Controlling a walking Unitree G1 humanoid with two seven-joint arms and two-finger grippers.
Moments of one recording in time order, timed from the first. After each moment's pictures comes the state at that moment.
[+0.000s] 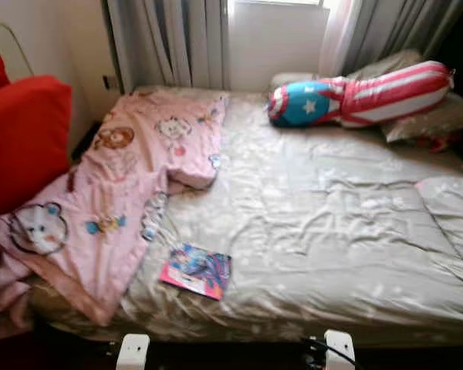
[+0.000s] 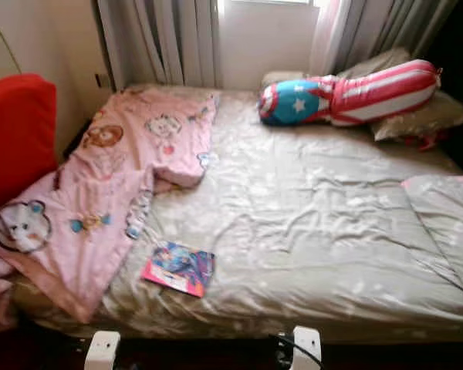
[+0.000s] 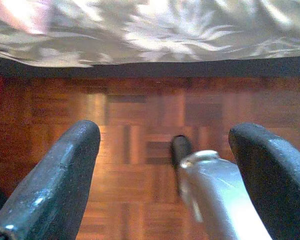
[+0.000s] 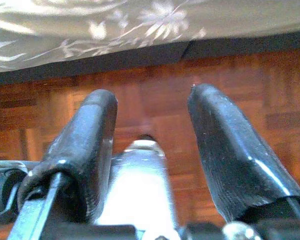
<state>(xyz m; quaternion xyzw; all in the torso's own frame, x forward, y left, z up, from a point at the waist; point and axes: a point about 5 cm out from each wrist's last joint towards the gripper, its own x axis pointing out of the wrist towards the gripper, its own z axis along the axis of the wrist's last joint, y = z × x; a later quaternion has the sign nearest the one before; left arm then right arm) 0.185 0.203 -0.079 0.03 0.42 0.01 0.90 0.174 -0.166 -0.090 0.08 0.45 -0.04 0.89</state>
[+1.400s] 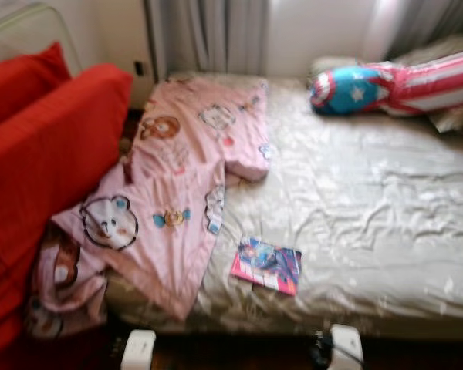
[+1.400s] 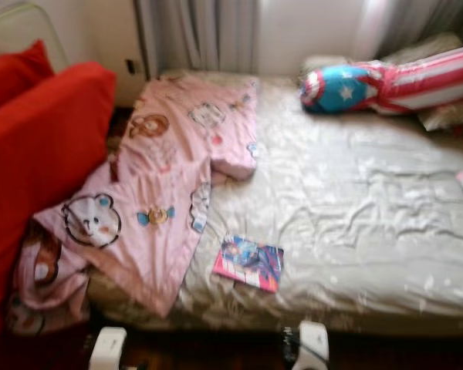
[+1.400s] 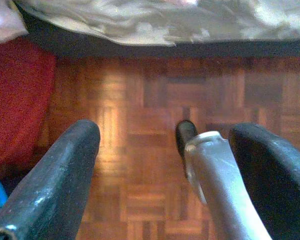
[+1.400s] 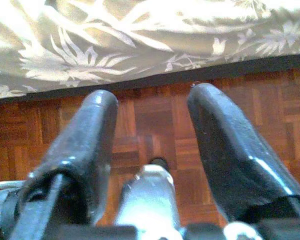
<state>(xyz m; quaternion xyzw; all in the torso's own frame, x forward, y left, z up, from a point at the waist) 0.179 0.203 -0.082 0.03 0.44 0.01 0.90 0.186 -0.164 -0.082 0.09 0.41 -0.03 0.91</state>
